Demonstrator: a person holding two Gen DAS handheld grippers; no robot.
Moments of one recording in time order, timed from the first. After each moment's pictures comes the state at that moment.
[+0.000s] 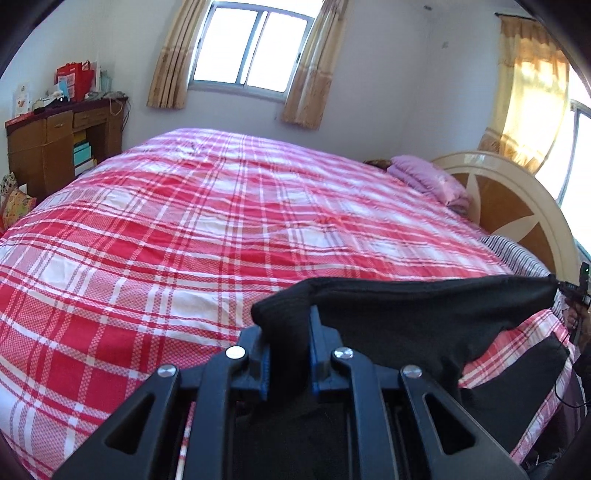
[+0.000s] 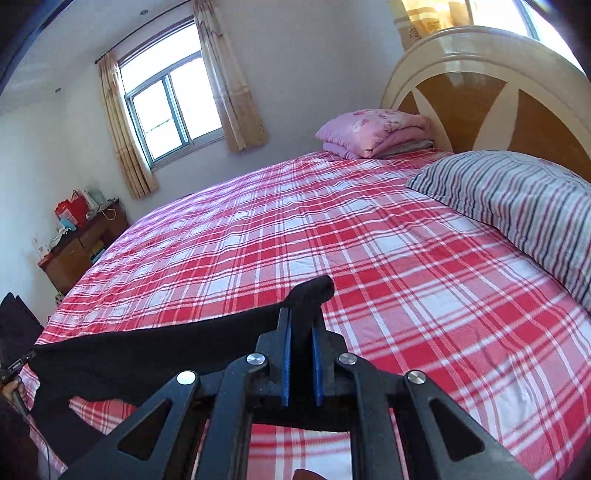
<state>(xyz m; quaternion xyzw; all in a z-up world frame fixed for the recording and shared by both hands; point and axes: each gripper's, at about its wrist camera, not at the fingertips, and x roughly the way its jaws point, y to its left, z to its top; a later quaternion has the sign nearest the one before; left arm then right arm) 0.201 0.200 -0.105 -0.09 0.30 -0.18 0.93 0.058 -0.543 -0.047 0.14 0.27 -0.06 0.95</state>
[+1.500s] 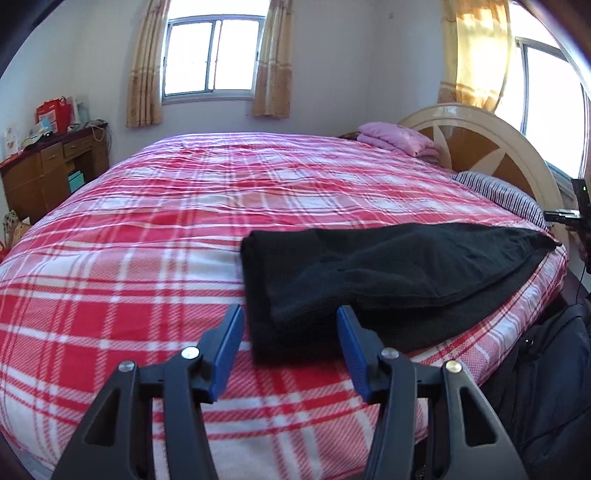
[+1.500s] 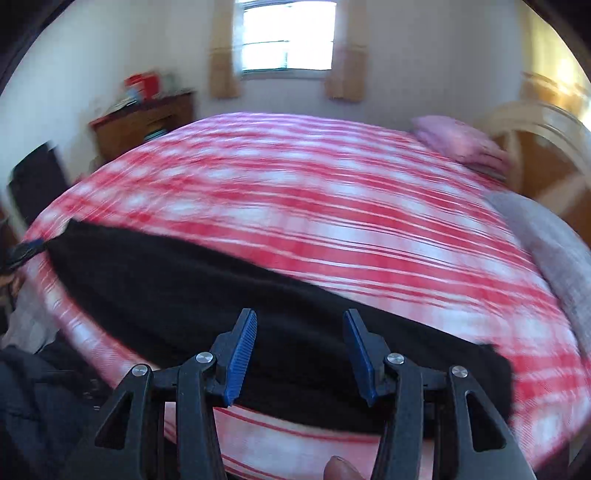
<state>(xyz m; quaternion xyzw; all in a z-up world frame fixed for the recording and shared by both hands) 0.049 0.217 -0.148 0.01 0.30 -0.20 0.93 -0.049 -0.301 -0.064 -0.06 0.37 0.08 0.92</state>
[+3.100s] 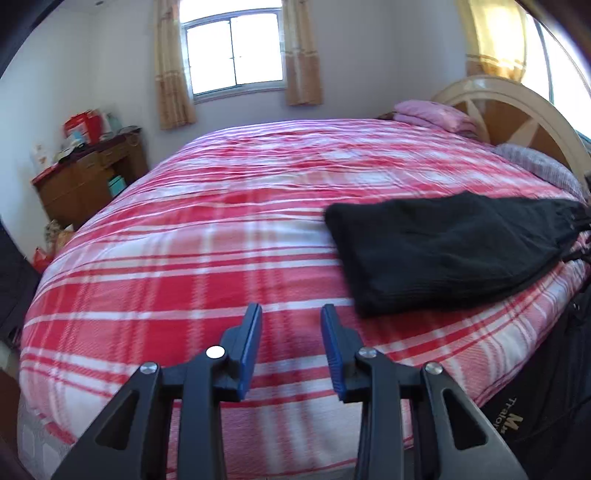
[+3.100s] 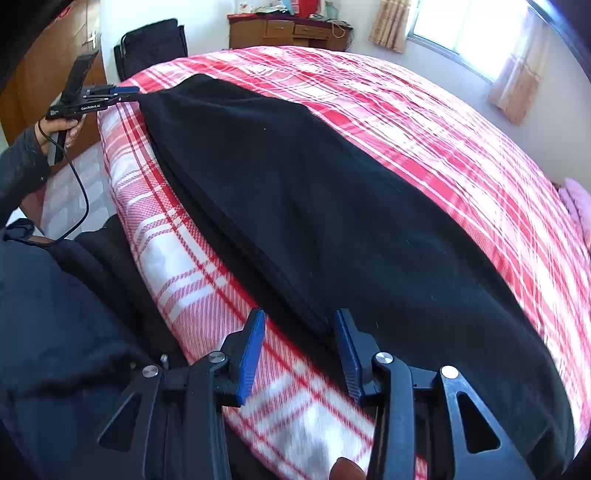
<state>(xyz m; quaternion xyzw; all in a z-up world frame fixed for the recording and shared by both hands) 0.030 0.275 -0.154 0.05 0.31 -0.10 0.94 -0.035 -0.127 -0.172 -0.22 0.44 0.26 0.83</state>
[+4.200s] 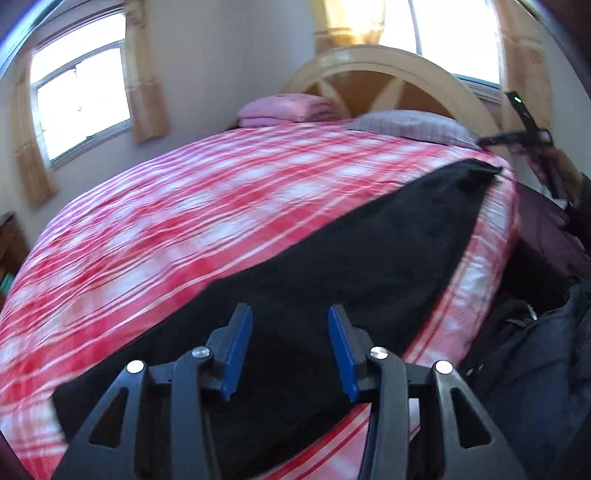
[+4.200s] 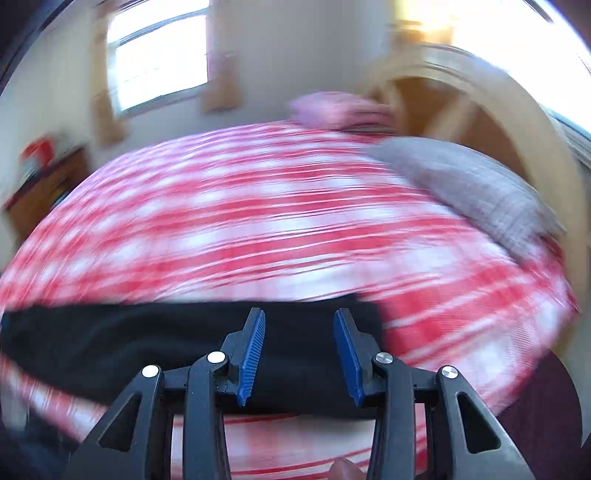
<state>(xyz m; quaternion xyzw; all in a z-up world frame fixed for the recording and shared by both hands) 0.044 -0.010 -0.115 0.17 0.29 -0.37 0.87 -0.094 -0.465 -0.056 0.07 0.35 -0.18 0.92</state>
